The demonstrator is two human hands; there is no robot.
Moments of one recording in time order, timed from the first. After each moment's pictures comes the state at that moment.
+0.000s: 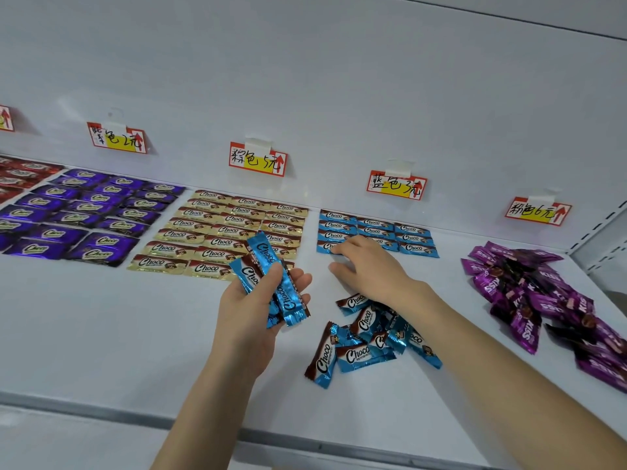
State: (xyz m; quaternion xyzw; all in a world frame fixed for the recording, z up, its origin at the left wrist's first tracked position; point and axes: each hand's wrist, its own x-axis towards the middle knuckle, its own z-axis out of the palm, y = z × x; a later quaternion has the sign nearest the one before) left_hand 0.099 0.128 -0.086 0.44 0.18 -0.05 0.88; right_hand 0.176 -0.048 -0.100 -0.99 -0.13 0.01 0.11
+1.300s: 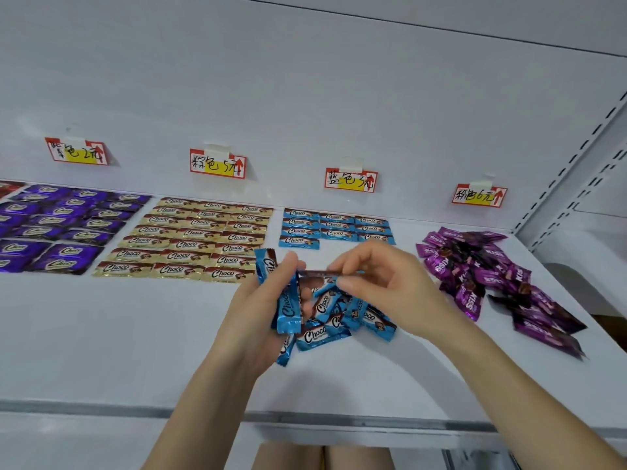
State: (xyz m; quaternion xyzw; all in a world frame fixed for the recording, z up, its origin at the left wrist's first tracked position) left_hand 0.066 0.088 -0.058 0.46 0.09 -0.18 0.87; right_hand 0.059 -0.080 -0.042 -0.81 -0.18 -0.04 0.55
